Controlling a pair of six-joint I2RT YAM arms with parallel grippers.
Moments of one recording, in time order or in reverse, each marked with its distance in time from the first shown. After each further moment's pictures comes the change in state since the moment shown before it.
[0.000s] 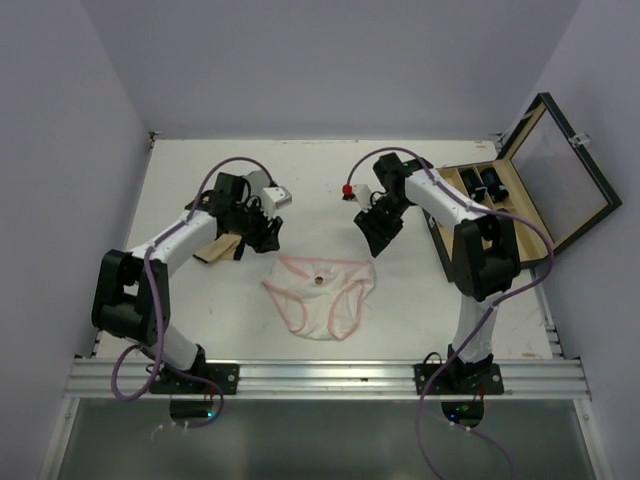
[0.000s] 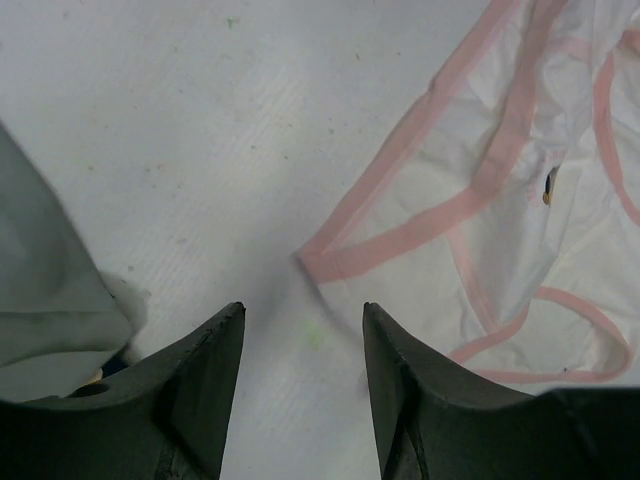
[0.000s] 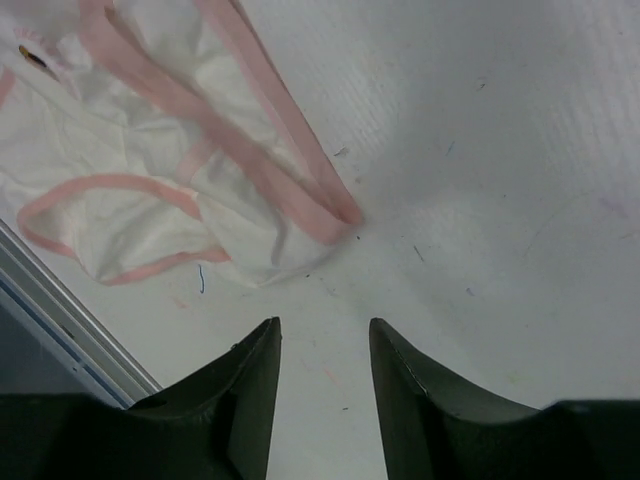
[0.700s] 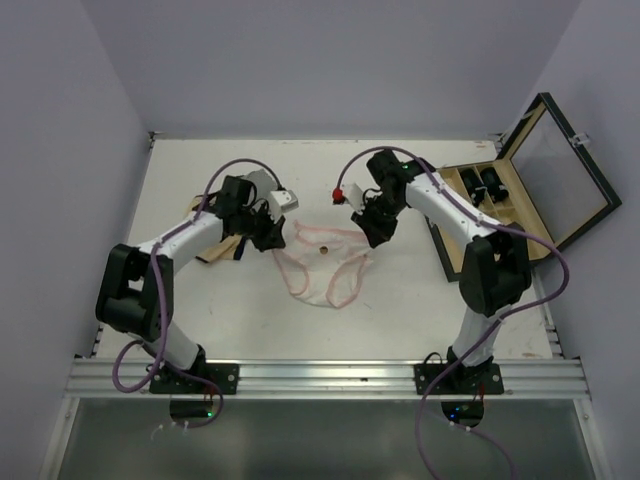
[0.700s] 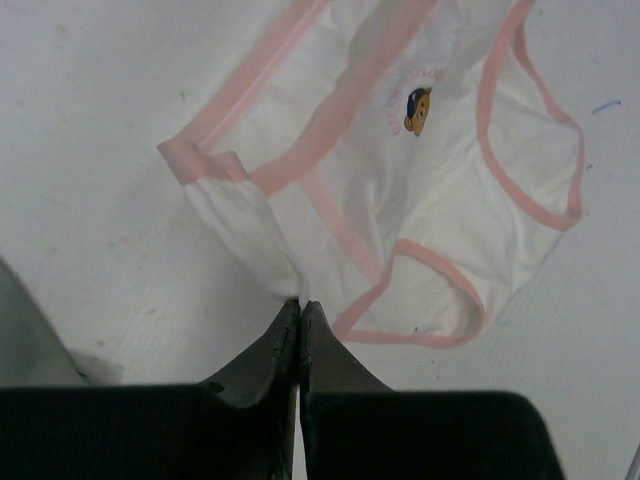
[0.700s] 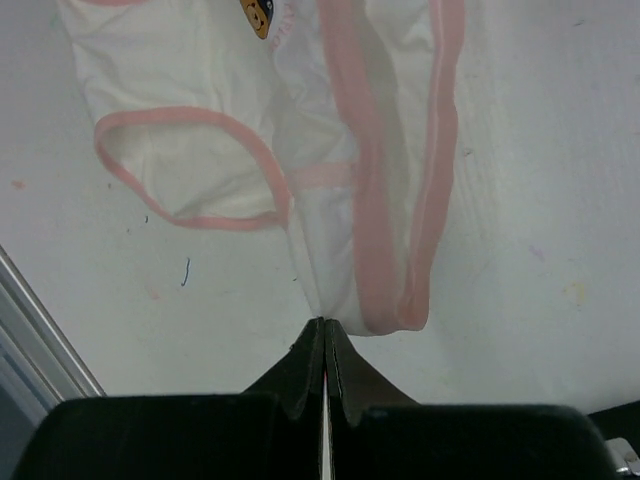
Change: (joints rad) left arm -0.031 0.059 0.056 0.095 0.096 -0.018; right arm 0.045 -0.111 0.019 0.073 0.017 -0.102
